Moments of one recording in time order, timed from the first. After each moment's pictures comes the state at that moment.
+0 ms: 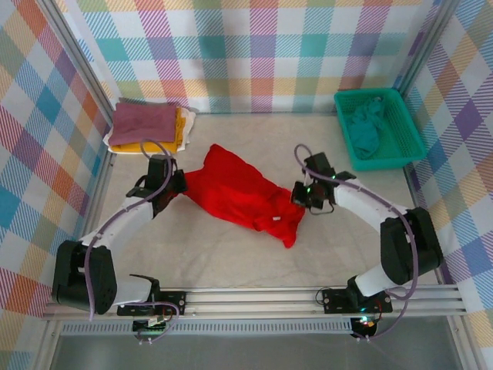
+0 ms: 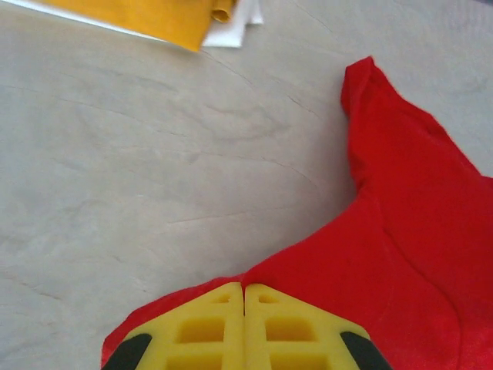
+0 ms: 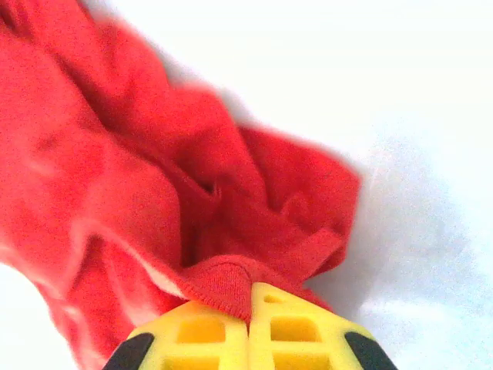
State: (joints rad) left arm -0.18 1.26 0.80 -0.27 -0.17 -0.43; right arm 0.32 1.49 1.08 -0.56 -0.20 0.56
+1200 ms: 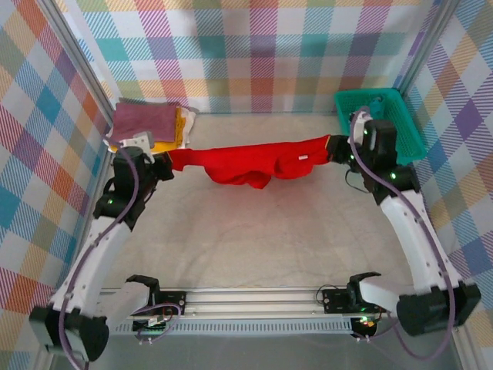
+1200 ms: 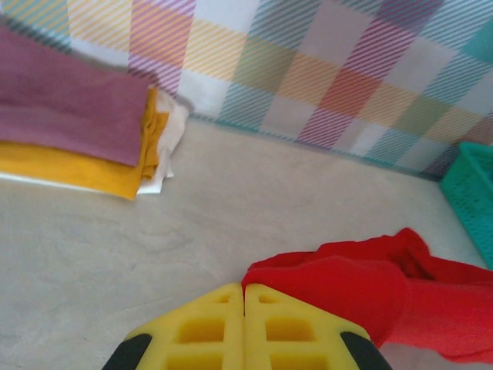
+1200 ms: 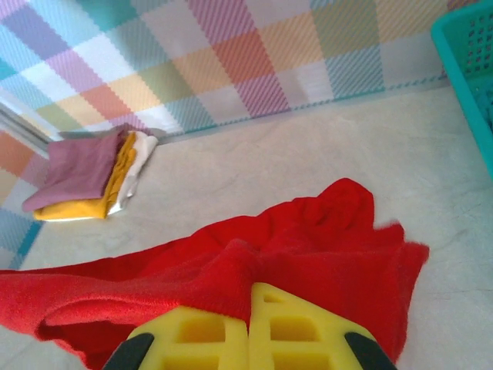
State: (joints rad) left arm -0.17 0.89 0.96 -0.42 0.01 -0.36; right arm 0.19 1.03 1.18 -0.57 -0.19 0.35
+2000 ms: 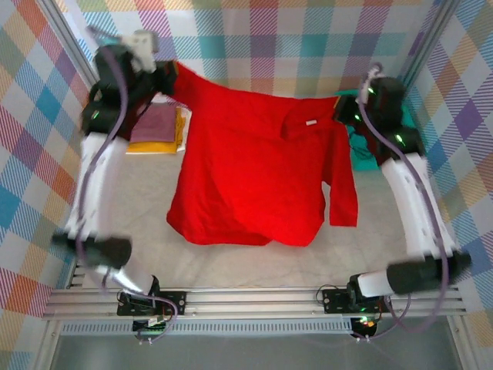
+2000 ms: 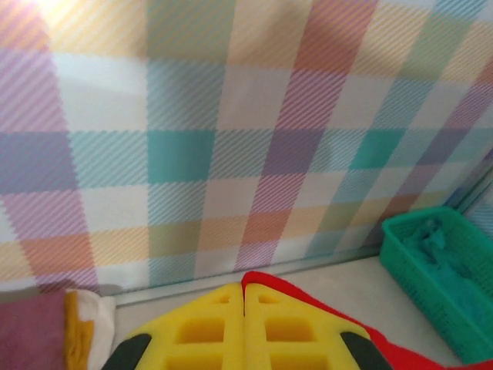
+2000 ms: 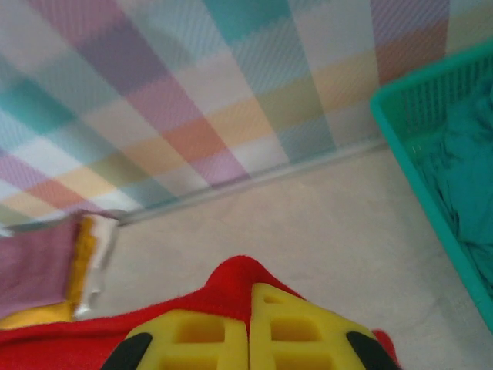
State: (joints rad) left arm -0.17 2.02 2.49 -0.74 0.20 -0.13; right arm 0.16 1.64 1.77 -0.69 0.00 0.48
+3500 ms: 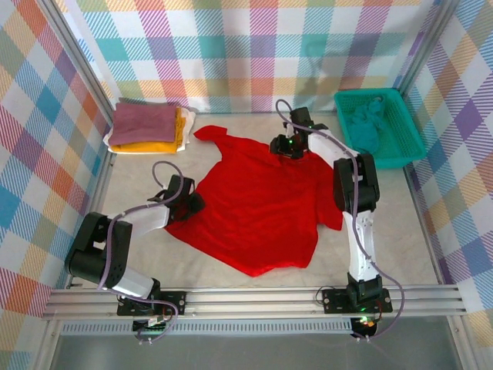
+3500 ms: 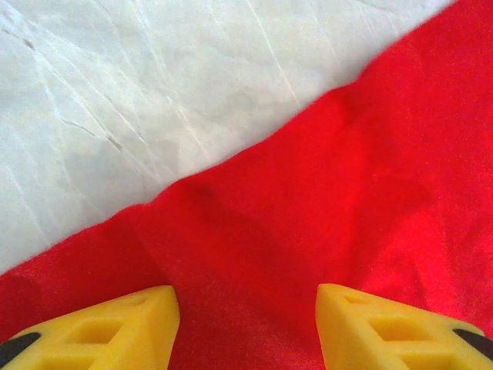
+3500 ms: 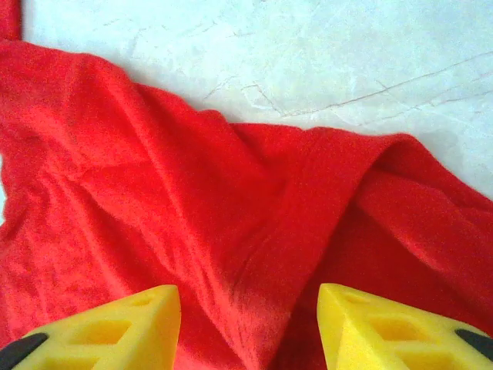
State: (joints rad) left arm -0.29 1.49 0.64 -0.14 -0.05 -0.82; right arm 0.31 2.32 1.90 -0.61 -0.32 0.39
